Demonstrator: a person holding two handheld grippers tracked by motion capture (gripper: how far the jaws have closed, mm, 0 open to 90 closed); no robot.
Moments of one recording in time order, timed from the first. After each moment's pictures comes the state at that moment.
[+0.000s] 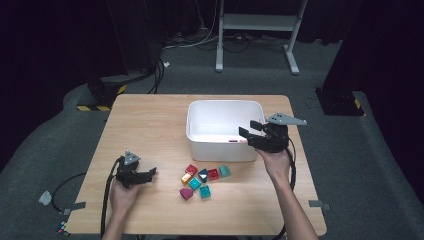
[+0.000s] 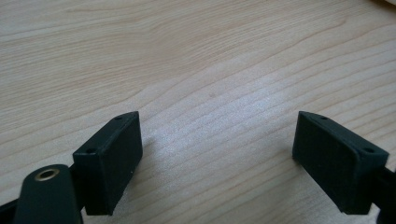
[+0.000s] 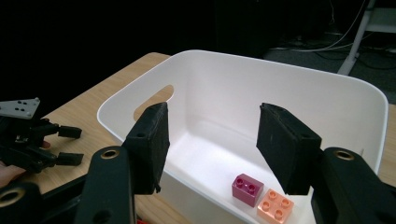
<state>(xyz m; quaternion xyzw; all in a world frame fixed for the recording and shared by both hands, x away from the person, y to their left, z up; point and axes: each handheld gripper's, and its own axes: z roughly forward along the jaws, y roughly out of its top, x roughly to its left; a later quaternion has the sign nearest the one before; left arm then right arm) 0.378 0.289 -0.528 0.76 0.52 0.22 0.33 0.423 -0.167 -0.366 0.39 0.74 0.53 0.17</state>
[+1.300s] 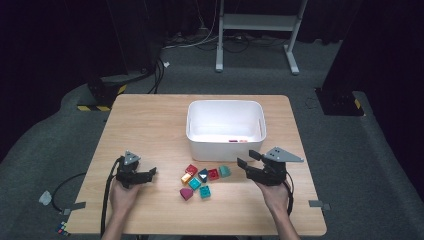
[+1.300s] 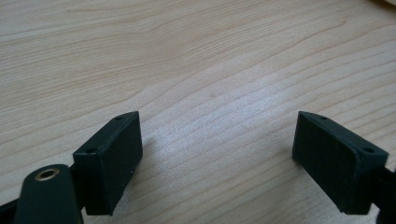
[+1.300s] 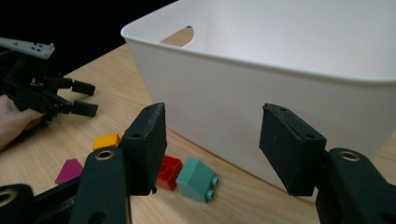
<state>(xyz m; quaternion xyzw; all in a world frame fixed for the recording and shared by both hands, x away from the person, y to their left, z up) 0.378 0.289 -0.528 0.76 0.52 0.22 0.33 0.363 -0.169 -0.435 0.38 0.74 0.53 0.16</state>
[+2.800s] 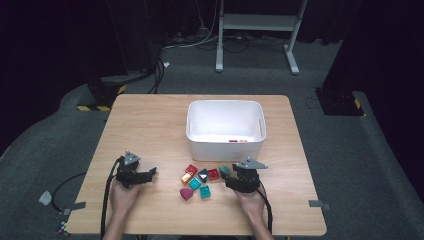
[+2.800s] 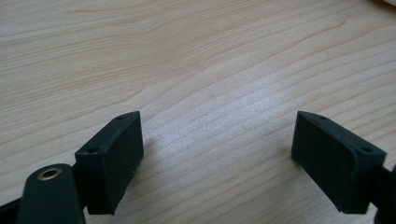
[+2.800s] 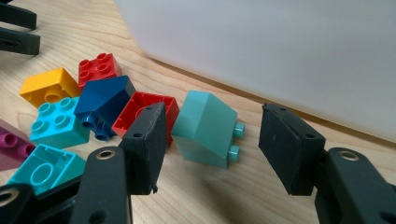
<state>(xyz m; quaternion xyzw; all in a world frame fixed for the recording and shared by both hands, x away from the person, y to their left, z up) 0.378 0.288 -0.528 0.76 0.52 0.22 0.33 0.376 -0.115 -0.515 0.43 0.78 0.44 0.14</state>
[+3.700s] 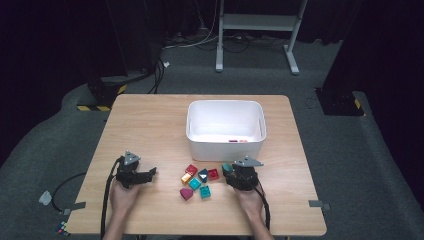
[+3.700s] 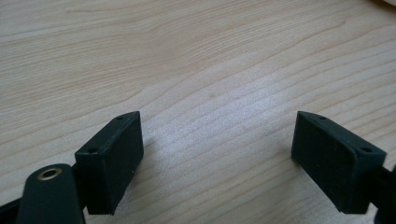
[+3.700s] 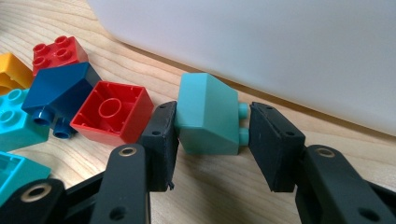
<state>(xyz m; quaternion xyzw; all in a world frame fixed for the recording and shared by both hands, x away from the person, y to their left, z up) 0.378 0.288 -0.528 0.76 0.52 0.22 0.33 0.385 -0.111 -0.523 0.45 0.78 0.40 0.16</state>
